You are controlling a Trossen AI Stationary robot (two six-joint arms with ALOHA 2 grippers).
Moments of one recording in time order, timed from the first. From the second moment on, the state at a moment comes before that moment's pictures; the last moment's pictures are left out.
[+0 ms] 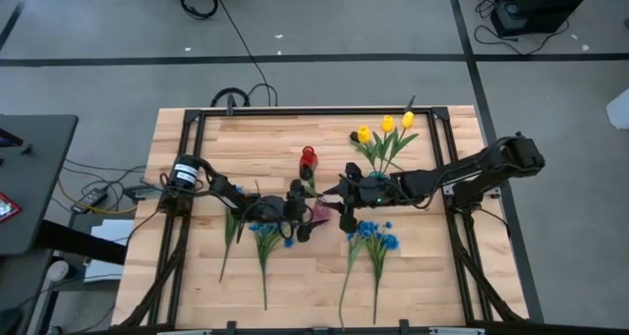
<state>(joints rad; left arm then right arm) -0.15 2.03 0.66 1.19 -0.32 -0.03 0.15 1.47 0.87 0.12 0.25 0.20</state>
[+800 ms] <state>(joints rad) -0.15 1.66 0.34 1.19 -0.19 -0.20 0.42 1.50 1.09 -0.46 0.28 0.89</state>
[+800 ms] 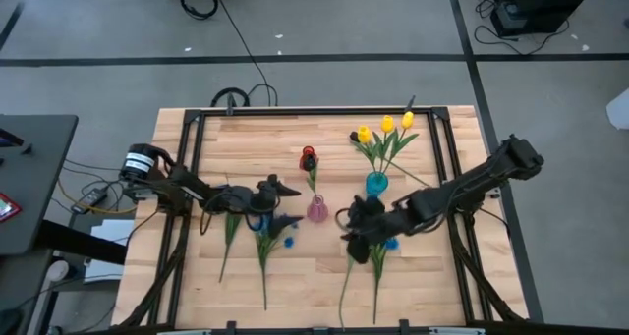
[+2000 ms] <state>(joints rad) -0.17 1.66 0.33 1.14 0.12 -0.27 0.54 2.13 1.58 -0.97 0.02 1.83</state>
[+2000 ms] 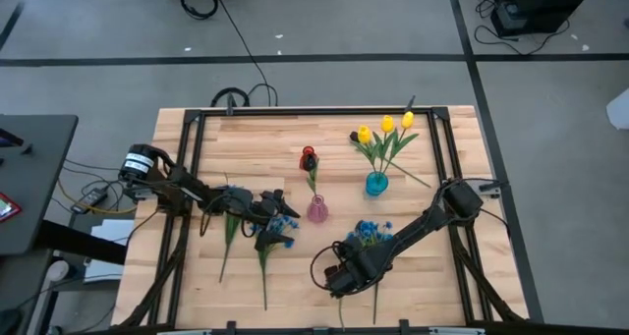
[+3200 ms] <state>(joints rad) -0.17 1.66 0.32 1.06 0.13 -0.26 0.51 2.12 1.62 -0.99 0.07 1.94</state>
